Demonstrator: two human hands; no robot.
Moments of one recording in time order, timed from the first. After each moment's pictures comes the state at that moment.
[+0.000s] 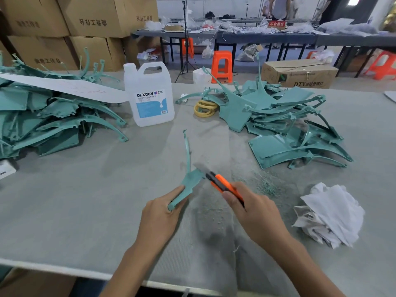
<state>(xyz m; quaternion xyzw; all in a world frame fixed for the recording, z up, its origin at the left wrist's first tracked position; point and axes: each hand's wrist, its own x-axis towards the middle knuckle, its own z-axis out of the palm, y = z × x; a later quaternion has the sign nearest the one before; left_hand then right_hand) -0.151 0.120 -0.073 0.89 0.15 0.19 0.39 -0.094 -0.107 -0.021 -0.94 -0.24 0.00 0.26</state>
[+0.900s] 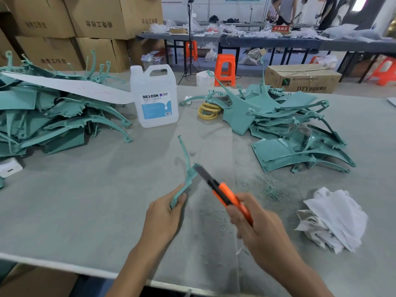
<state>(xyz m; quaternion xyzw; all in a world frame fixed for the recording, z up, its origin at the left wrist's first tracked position) -0.148 0.127 -0.080 0.88 0.16 0.19 0.41 -0.124 -0.116 -0.023 -0.88 -0.25 -0.02 0.39</state>
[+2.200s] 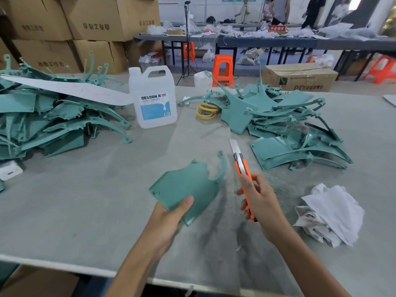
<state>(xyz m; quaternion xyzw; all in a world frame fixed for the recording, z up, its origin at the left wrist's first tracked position) -0.159 0.105 -0.064 0.57 0.10 0.10 0.81 -0.068 -0.102 -0.044 -0.74 -0.06 0.07 0.67</state>
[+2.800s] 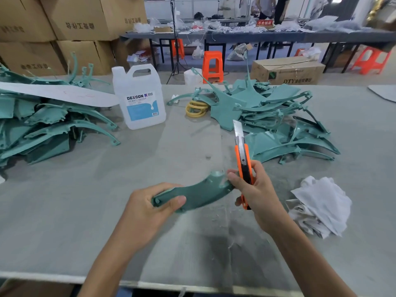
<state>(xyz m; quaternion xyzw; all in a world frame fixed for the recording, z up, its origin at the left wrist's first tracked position) -0.173 0.118 -0.002 0.79 0.00 0.13 0.60 -0.062 -0.112 -0.028 -0.71 -0.10 0.06 0.70</state>
